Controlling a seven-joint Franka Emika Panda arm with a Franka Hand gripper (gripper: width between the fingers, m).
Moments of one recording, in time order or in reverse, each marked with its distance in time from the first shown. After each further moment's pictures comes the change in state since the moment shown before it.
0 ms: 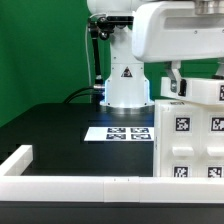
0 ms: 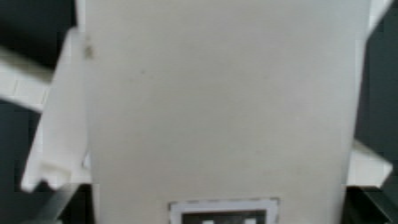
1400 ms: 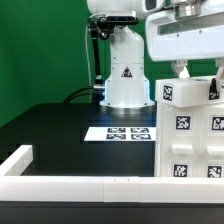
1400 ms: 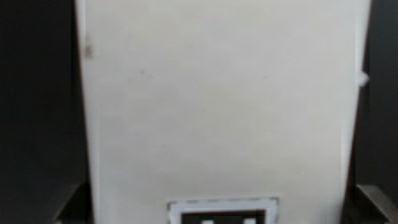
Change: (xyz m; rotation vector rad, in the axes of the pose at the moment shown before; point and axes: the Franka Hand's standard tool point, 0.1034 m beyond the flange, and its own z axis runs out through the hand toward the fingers) arm 0.002 -0.006 0.001 0.121 0.053 1.474
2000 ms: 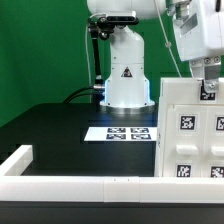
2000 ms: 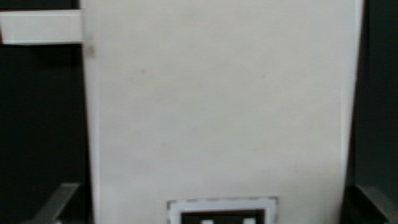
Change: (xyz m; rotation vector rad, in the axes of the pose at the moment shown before) arm 0.000 -0.006 0.000 0.069 -0.017 0.524
